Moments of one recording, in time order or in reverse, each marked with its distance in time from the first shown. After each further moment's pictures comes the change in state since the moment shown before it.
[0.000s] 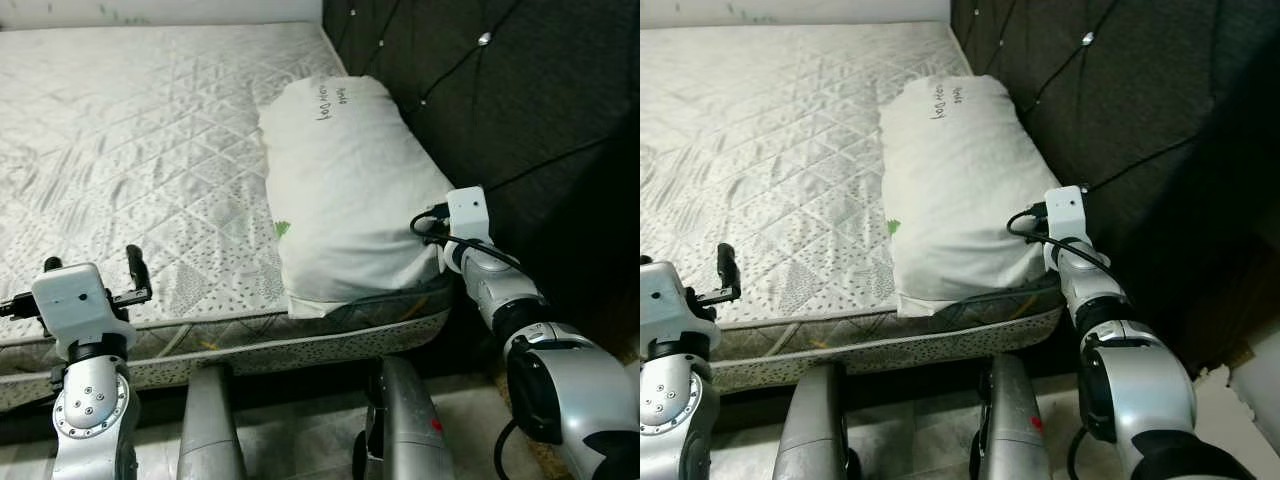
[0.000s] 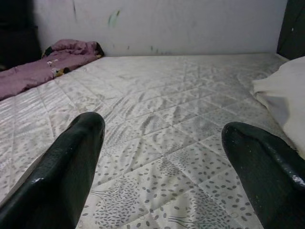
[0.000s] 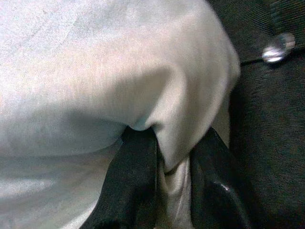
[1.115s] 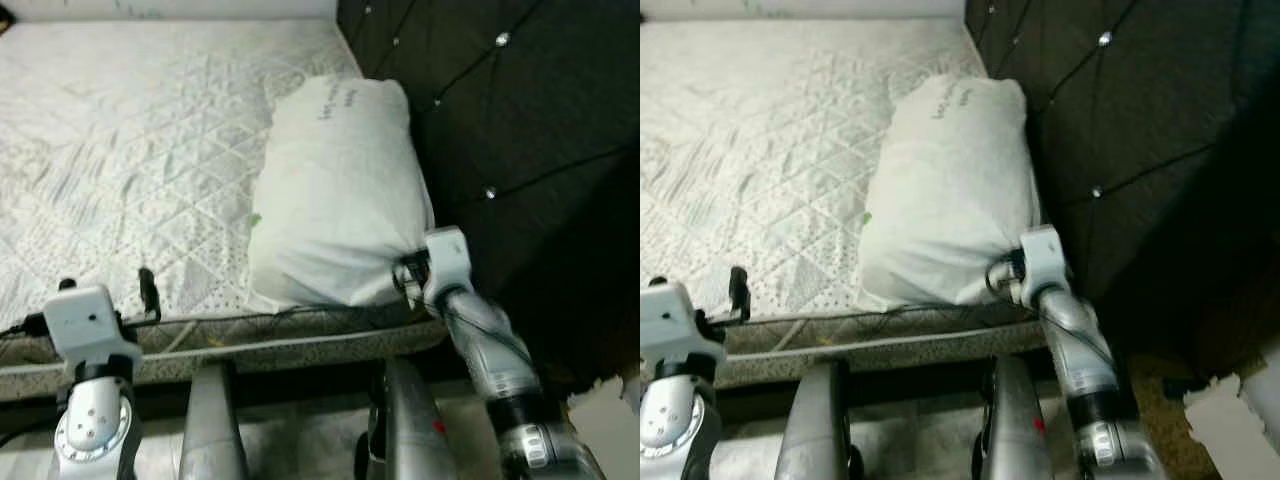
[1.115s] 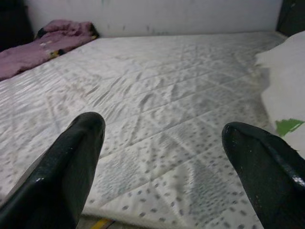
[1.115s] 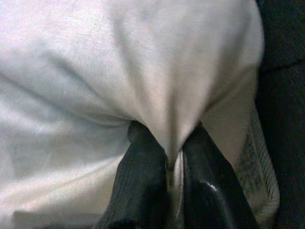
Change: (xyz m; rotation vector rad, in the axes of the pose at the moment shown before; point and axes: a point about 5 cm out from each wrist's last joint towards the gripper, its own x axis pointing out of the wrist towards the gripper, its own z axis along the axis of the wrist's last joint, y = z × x) left arm -0.016 -0.006 -0.009 -0.009 0.064 -0.073; right arm -0.037 0.040 -0.024 0.007 -0.063 0.207
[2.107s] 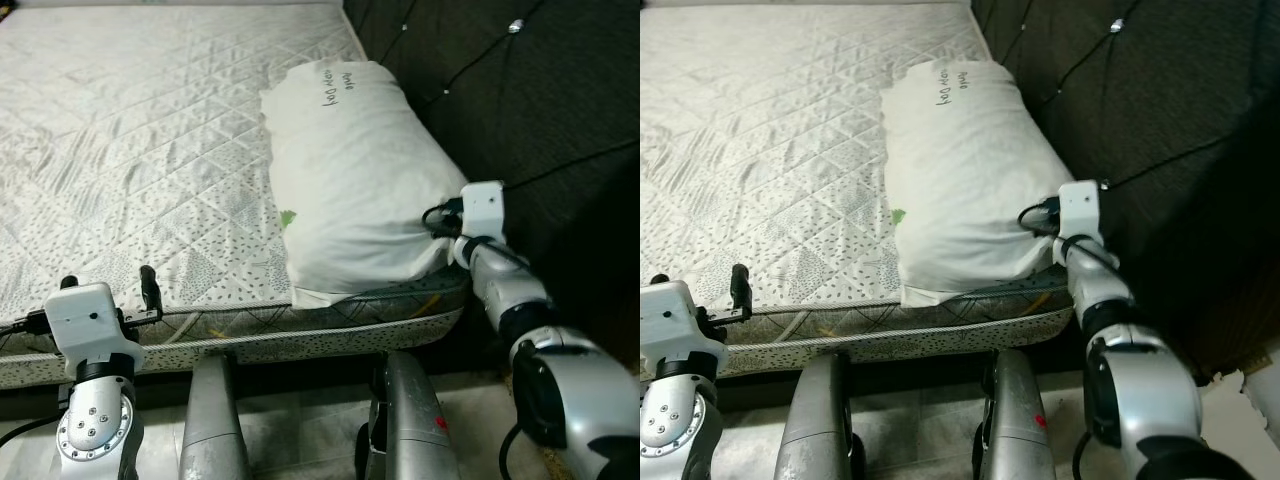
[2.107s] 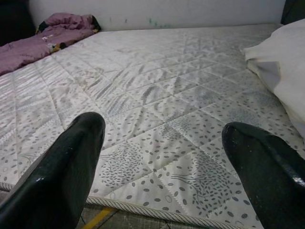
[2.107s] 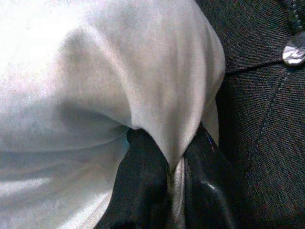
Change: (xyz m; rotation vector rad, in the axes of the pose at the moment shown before) left arm -0.002 0.001 -0.001 0.003 0.008 0.005; right arm 0.024 -0.057 0.022 0.016 0.012 -0.247
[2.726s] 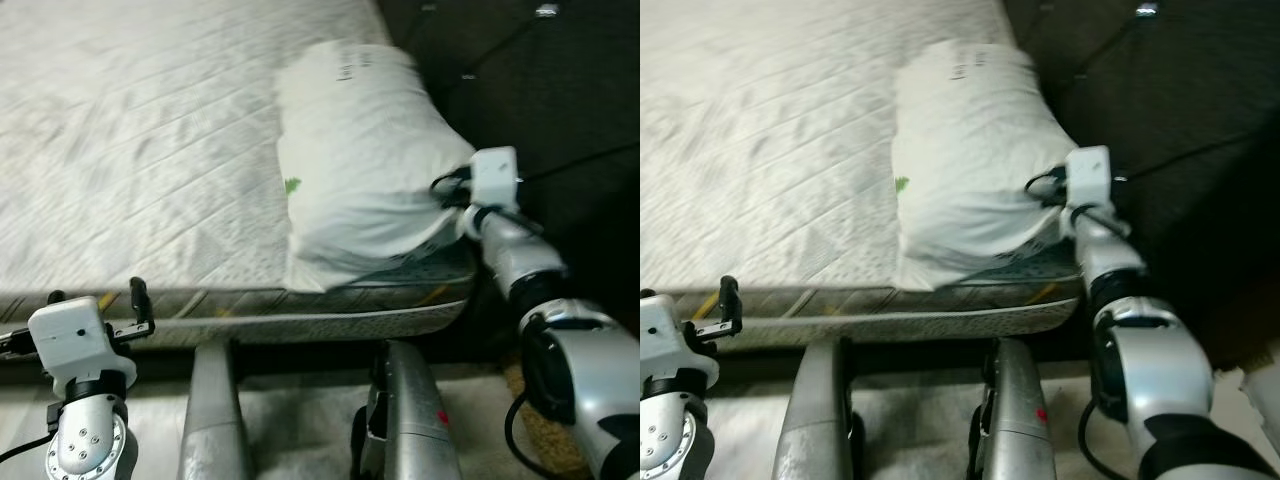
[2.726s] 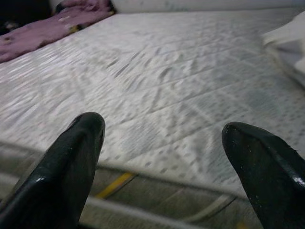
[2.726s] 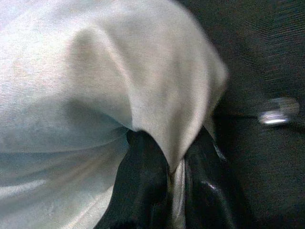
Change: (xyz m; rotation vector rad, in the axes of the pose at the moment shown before) left arm -0.014 0.005 0.001 -0.009 0.014 0.034; right arm 0.007 -0.017 0.050 -0.014 -0.042 -0.070
